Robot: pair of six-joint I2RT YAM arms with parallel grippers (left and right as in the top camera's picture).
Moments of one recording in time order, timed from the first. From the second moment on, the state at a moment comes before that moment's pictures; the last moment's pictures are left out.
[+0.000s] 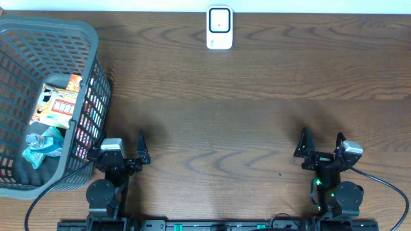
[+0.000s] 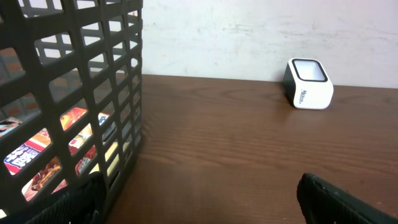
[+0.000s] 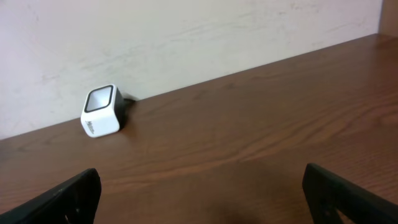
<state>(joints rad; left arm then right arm) -0.03 0.01 0.03 -0.14 -0.02 -0.06 -0.05 0.01 0.01 -0.07 0.00 0.28</state>
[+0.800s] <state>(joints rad) -0.03 0.01 0.03 -0.12 -0.02 -0.06 -0.05 0.01 0.01 -0.07 0.00 0.28</state>
